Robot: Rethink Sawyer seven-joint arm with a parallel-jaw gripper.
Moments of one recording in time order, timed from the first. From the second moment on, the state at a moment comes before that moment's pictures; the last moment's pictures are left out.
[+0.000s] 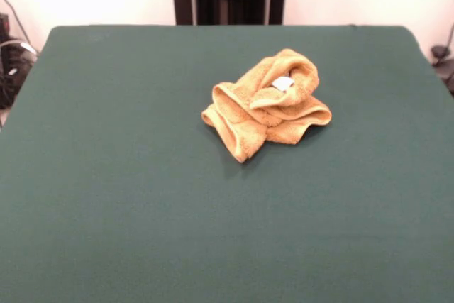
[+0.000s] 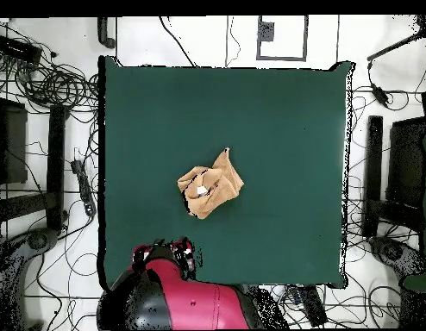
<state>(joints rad) 0.01 -1.22 -0.05 2.19 0.01 0.48 1.57</state>
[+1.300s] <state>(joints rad) 0.00 -1.03 -0.05 2.23 0.02 0.24 1.57</state>
